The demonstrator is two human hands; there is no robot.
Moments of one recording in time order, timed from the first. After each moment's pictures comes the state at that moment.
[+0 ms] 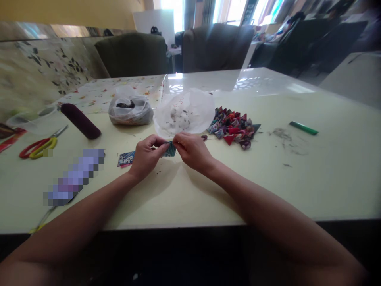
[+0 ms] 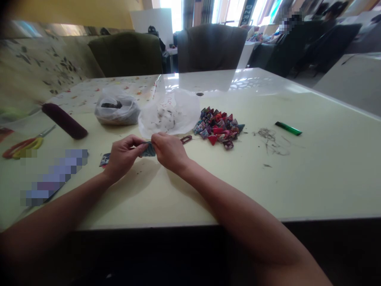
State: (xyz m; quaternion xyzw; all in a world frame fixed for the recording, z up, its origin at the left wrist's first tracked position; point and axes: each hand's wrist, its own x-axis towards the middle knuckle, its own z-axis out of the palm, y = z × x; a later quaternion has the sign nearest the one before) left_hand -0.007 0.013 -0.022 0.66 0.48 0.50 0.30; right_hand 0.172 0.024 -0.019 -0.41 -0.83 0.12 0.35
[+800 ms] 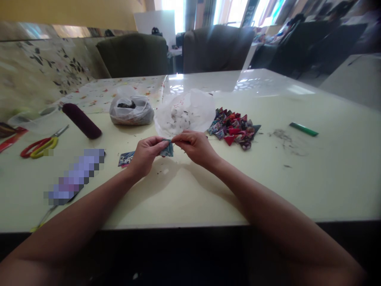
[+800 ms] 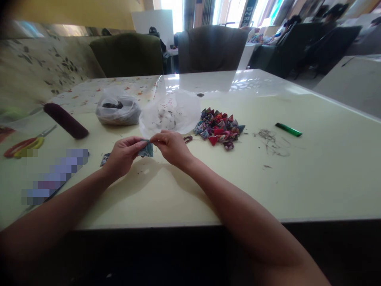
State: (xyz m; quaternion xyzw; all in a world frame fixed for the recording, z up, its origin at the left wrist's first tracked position) left_hand -0.006 0.017 -0.019 0.52 0.44 0.51 0.53; right_hand 0.179 0.031 -0.017 -0.37 -0.78 0.24 0.44
